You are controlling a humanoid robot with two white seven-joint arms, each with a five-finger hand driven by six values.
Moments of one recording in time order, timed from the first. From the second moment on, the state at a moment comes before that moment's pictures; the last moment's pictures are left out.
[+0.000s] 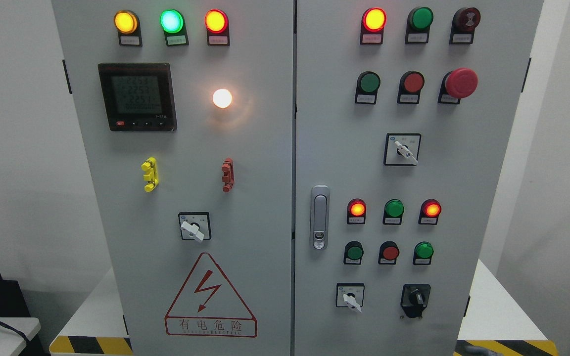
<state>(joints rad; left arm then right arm) 0.00 -0.09 0.08 0.06 0.00 -0.16 0.05 0.04 0.08 -0.03 -1.84 0.31 0.07 -0.36</state>
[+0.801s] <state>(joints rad) 0.00 -0.09 0.08 0.06 0.00 -0.16 0.05 -0.08 0.12 -0.01 -1.78 0.33 0.17 -0.37</state>
